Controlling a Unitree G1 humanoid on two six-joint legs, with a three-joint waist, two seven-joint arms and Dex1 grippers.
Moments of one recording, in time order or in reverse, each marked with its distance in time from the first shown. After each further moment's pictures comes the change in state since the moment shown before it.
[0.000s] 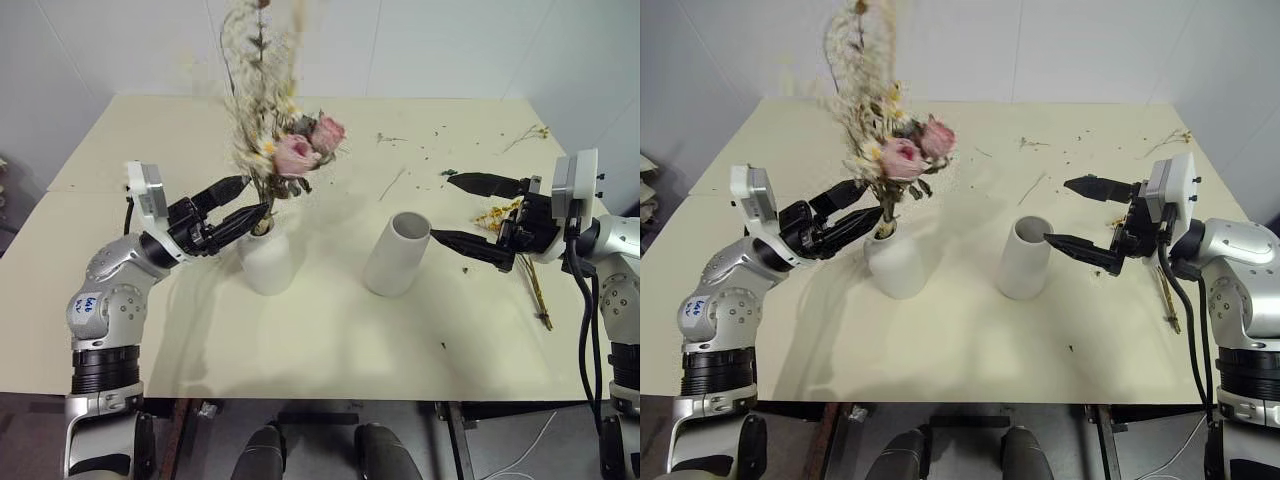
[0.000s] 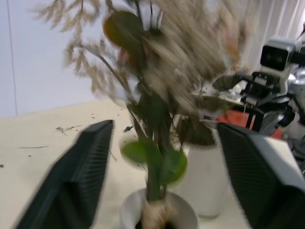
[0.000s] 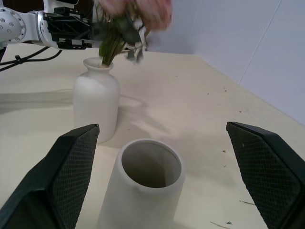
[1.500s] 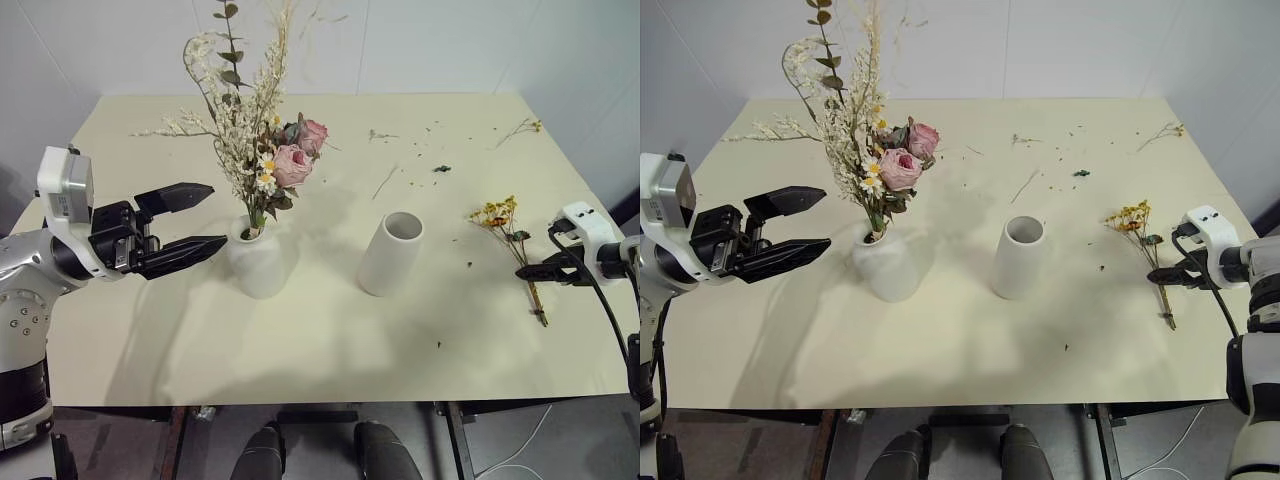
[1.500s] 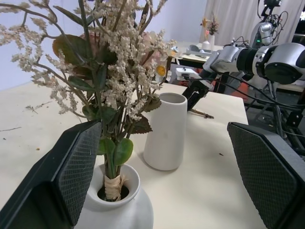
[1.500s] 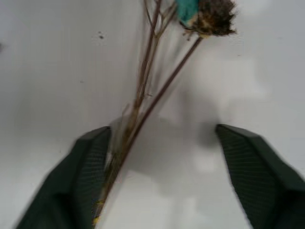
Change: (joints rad) left arm 0.115 0.280 0.143 -0.209 -0.200 0.257 -0.104; right arm -0.533 -0.152 0.379 1.247 -0.689 0.168 -0.069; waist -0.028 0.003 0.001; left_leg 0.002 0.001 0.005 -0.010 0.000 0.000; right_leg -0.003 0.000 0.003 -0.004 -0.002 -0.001
